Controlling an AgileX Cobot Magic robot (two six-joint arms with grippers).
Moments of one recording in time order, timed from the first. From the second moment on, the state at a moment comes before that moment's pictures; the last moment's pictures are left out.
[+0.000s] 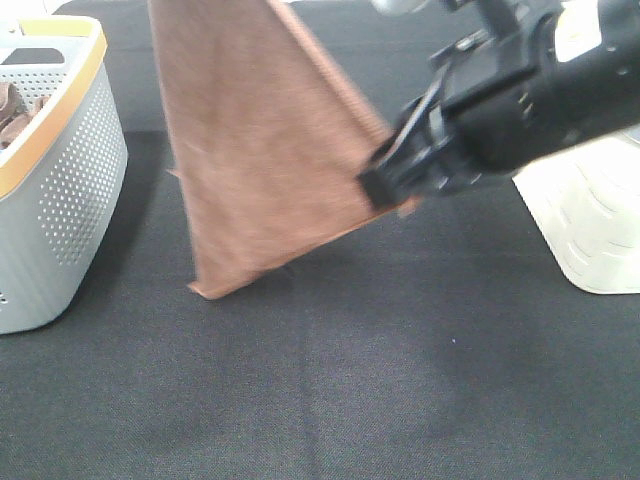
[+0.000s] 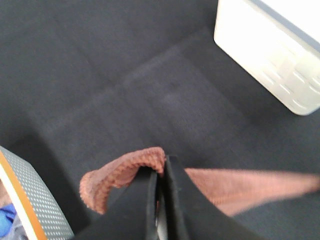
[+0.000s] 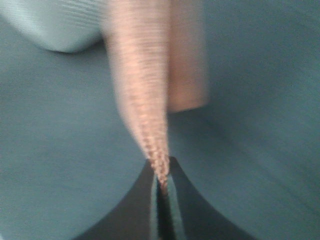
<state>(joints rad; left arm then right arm) -0.56 1.60 -1.96 -0.01 1.15 0.02 0.73 1.28 -0.94 -0.06 0.49 0.08</state>
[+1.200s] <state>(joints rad) -0.49 1.96 -1.96 0.44 0.48 -0.06 0.38 1.69 -1.50 -0.69 0.28 0.28</state>
